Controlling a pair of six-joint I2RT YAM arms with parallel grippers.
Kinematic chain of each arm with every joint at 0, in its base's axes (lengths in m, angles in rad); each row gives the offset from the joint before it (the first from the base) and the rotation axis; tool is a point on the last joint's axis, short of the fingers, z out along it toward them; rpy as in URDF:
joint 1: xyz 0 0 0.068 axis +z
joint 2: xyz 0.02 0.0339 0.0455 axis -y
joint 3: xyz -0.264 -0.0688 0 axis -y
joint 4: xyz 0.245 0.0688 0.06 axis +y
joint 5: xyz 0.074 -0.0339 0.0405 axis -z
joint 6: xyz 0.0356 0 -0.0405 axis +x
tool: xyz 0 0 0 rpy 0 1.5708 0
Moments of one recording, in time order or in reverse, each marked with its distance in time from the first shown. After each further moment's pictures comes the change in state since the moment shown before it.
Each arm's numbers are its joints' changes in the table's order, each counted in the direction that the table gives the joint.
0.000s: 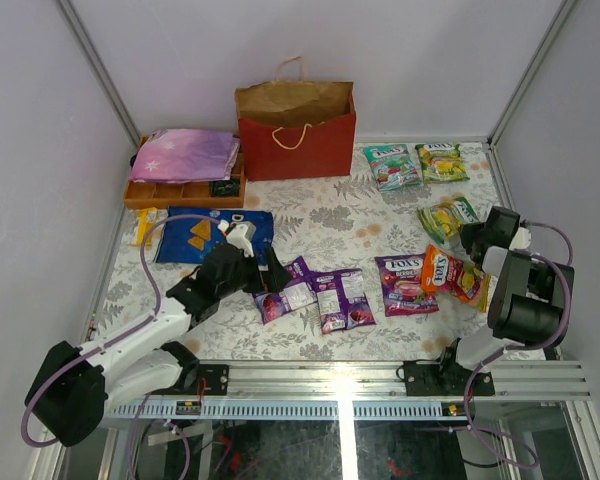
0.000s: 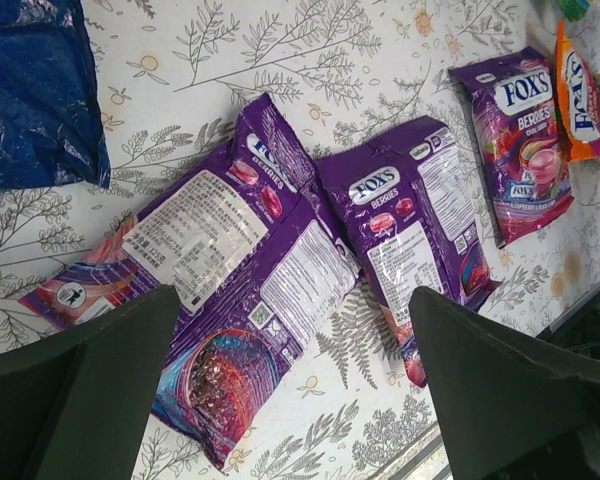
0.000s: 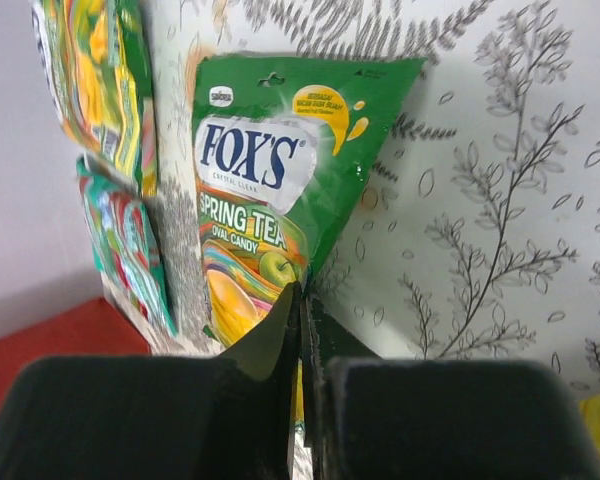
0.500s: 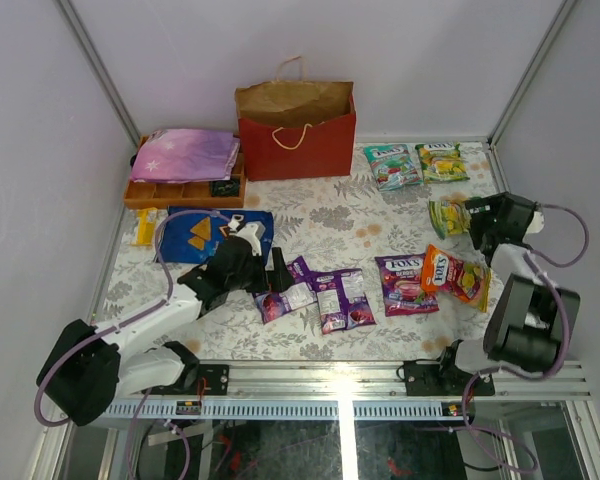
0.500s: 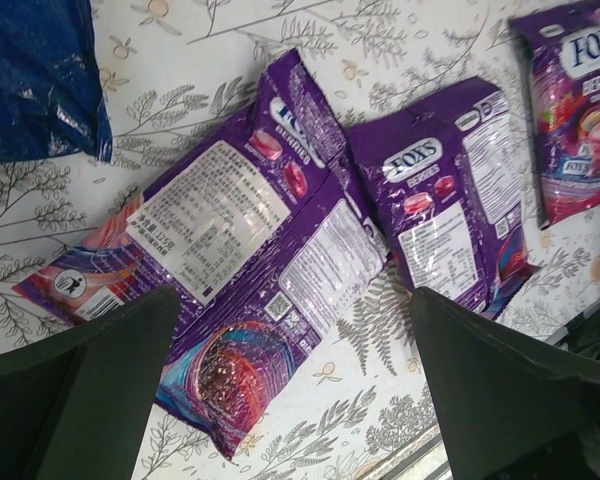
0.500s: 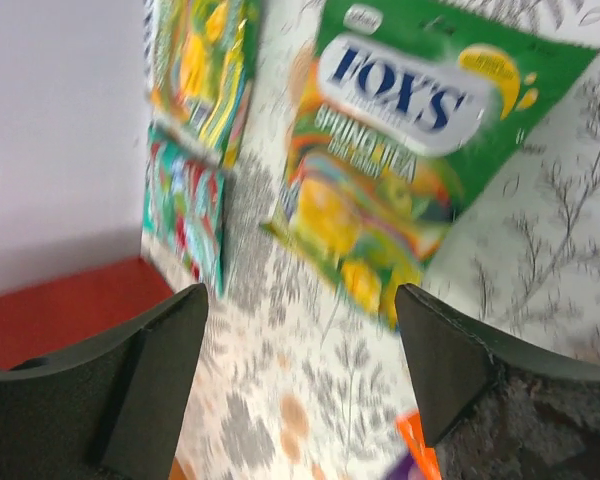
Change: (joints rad) left arm 0.000 -0.126 0.080 0.087 0.032 0.015; right arm -0.018 0.062 0.099 0.087 -0.020 -0.053
